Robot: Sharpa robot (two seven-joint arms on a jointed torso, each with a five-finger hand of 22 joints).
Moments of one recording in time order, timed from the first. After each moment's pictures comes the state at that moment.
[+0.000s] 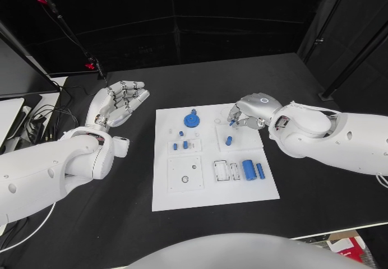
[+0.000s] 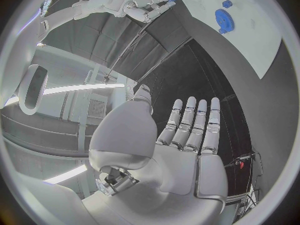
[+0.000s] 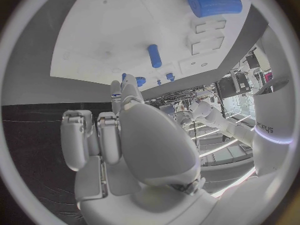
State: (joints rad) left arm 1.27 -0.72 -0.24 1.41 -0.27 -0.62 0.68; left_hand 1.26 0.01 -0.09 0.29 0.18 0.51 0.16 0.51 0.08 0.61 0.23 0.48 0.07 0.39 0.23 0.64 0.14 0.13 0.56 0.29 0.07 0.57; right arm 1.19 -1.10 -0.09 1.71 -1.79 -0.39 -0.21; right_hand 1.79 0.06 -0.10 0.29 0.05 1.13 0.12 0.15 0.07 1.25 0.06 0.12 0.06 1.47 -0.01 1.57 1.31 0.01 1.47 0.10 1.56 1.31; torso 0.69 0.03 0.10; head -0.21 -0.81
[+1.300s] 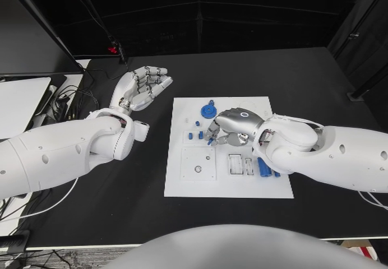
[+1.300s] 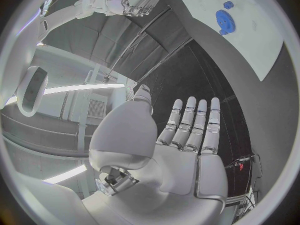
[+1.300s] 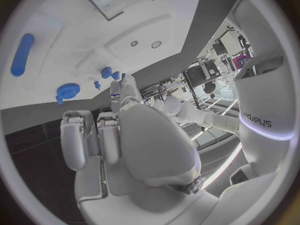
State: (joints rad) left arm 1.27 -0.71 -0.24 1.41 -0.27 -0.62 0.68; left_hand 1.26 0.01 -0.09 0.29 0.18 0.51 0.16 0.51 0.08 0.61 0.23 0.48 0.07 0.39 0.23 0.64 0.13 0.13 0.56 0.29 0.07 0.57; right arm 1.14 -0.92 -0.09 1.79 -1.70 -0.31 -0.14; right_hand 1.80 0.07 -0.09 0.29 0.04 1.13 0.13 0.14 0.07 1.25 0.06 0.10 0.06 1.47 0.00 1.57 1.31 0.01 1.47 0.10 1.56 1.31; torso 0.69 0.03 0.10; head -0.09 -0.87
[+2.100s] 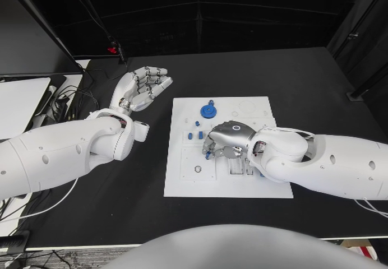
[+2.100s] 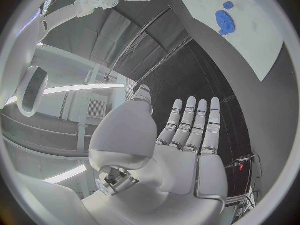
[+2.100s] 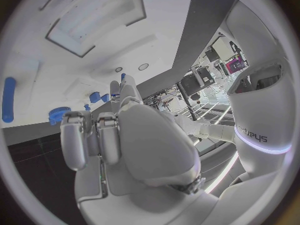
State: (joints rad) left arm 1.27 -0.71 -0.24 1.40 -0.27 -0.62 0.68; left_hand 1.26 0.01 -0.09 0.29 0.18 0.51 0.16 0.51 0.08 0.61 0.23 0.48 0.07 0.39 0.23 0.64 0.13 0.13 0.57 0.29 0.07 0.56; right arm 1.09 -0.89 -0.09 1.78 -1.76 -0.24 -0.15; right_hand 1.81 0.07 -0.08 0.29 0.04 1.13 0.13 0.14 0.07 1.25 0.07 0.09 0.06 1.47 0.00 1.57 1.31 0.01 1.47 0.10 1.56 1.31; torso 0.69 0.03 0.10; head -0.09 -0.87
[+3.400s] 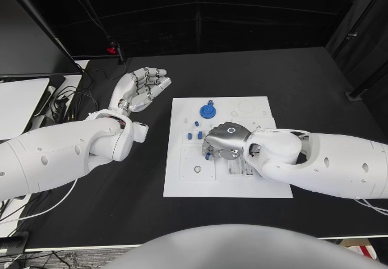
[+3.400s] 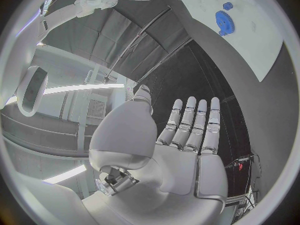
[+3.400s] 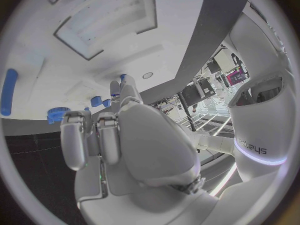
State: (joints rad) left arm 1.27 -0.71 -0.24 1.40 -0.27 -0.62 0.68; left_hand 1.26 0.02 -0.09 0.29 0.18 0.51 0.16 0.51 0.08 0.61 0.23 0.48 0.07 0.39 0.23 0.64 0.13 0.13 0.57 0.29 0.07 0.56; right arm 1.09 -0.86 -0.09 1.77 -1.87 -0.18 -0.17; right_hand 1.81 0.07 -0.08 0.29 0.04 1.13 0.13 0.13 0.07 1.25 0.07 0.09 0.06 1.47 0.00 1.57 1.31 0.01 1.47 0.10 1.56 1.31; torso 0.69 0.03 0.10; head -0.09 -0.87
